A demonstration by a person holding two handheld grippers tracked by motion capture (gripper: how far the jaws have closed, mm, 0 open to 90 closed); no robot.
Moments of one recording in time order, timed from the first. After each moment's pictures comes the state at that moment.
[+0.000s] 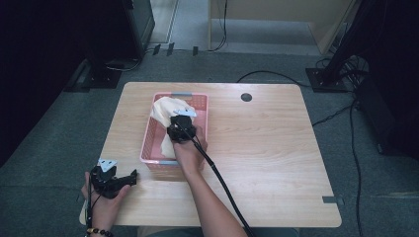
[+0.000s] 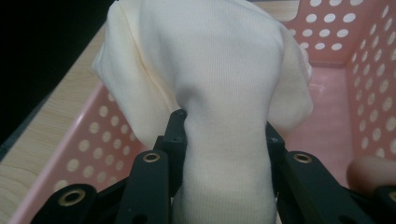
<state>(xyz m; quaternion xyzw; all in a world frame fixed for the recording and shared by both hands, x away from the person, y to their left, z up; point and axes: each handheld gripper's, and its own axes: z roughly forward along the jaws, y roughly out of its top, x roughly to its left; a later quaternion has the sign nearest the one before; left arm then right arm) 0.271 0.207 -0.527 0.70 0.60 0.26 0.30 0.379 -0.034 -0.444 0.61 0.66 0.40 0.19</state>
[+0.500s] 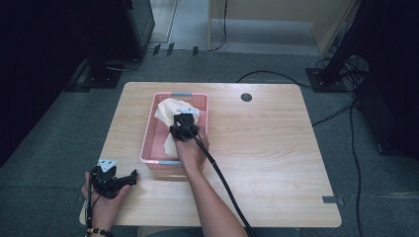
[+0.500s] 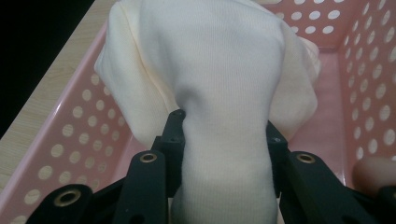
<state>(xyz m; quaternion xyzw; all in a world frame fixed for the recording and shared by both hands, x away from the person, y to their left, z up) 0.271 0.207 -0.527 0.70 0.60 0.26 0.30 0.390 -0.040 -0.450 0.63 0.65 0.38 0.18</state>
